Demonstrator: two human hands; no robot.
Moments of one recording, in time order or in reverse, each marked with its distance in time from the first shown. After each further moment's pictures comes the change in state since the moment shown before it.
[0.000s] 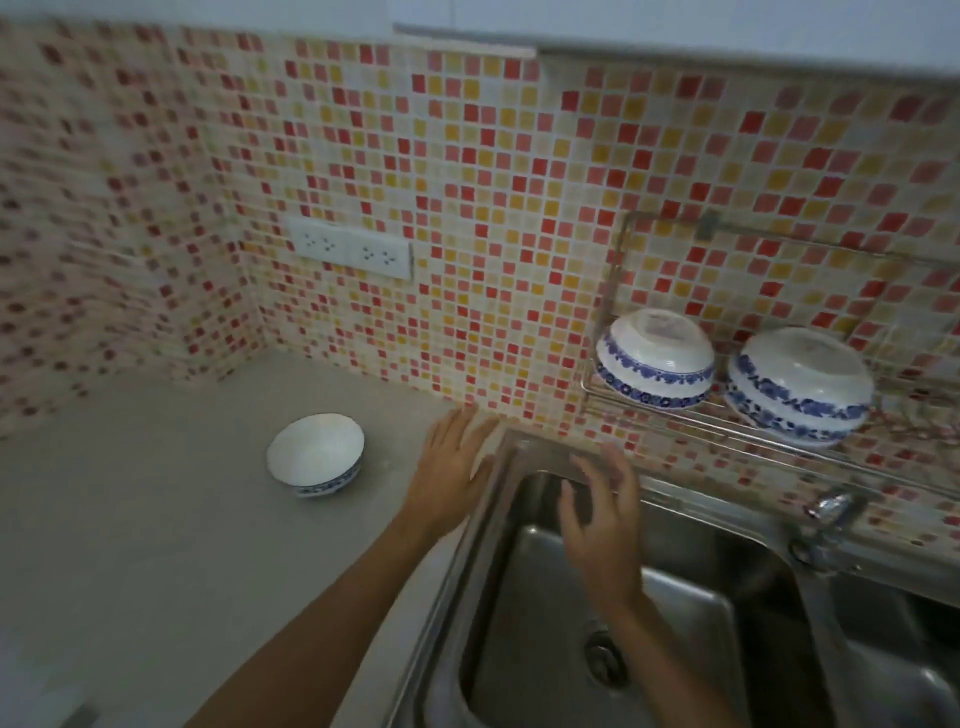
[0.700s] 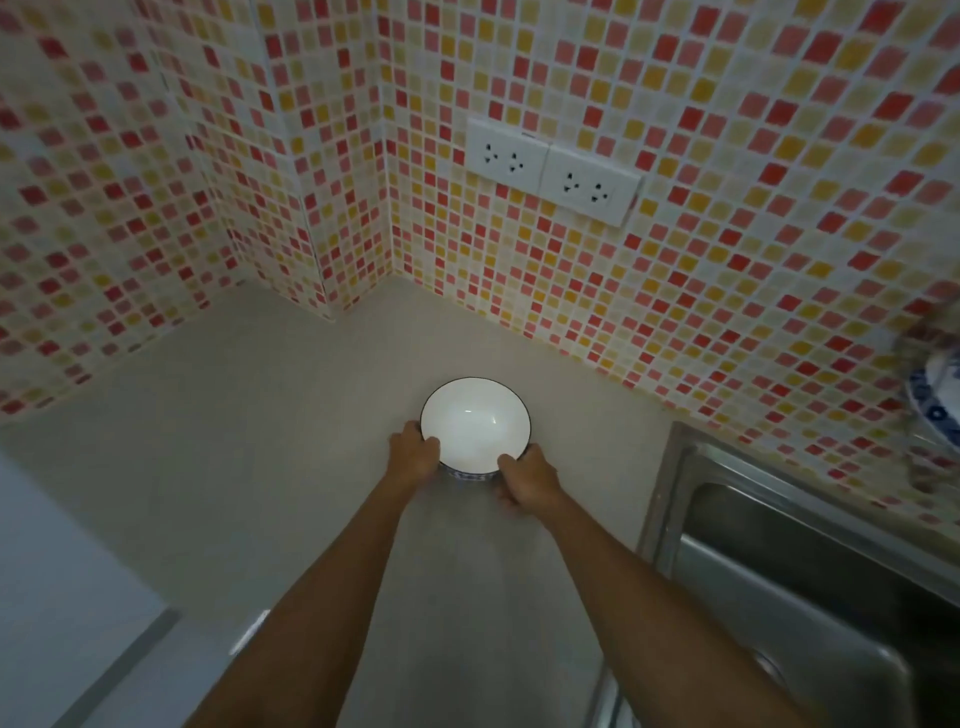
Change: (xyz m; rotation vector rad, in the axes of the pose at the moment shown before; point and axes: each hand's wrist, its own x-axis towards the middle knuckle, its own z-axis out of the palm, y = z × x) left_hand -0.043 -0.294 -0.039 -0.618 -0.097 -1.196; right_hand 0.011 -0.154 0.300 0.187 -0.981 0.916
